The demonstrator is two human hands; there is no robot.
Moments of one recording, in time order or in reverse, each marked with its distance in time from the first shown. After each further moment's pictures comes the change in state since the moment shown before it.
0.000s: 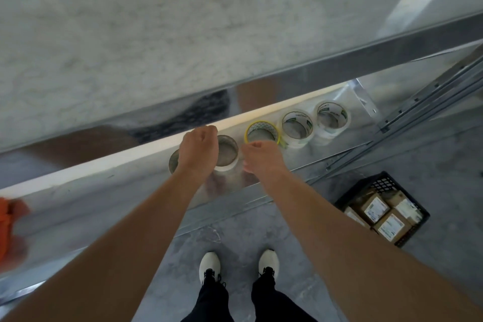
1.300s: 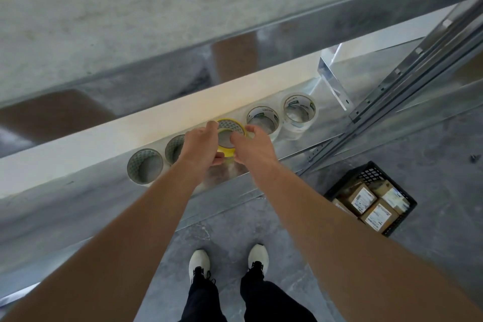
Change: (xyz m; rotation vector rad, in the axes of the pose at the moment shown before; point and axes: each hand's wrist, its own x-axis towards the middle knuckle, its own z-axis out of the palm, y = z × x) left_hand -0.005 0.040 0.082 -0.257 -0.200 -0.273; right_hand 0.026 0.007 -0.062 0.163 -0.029 0.054
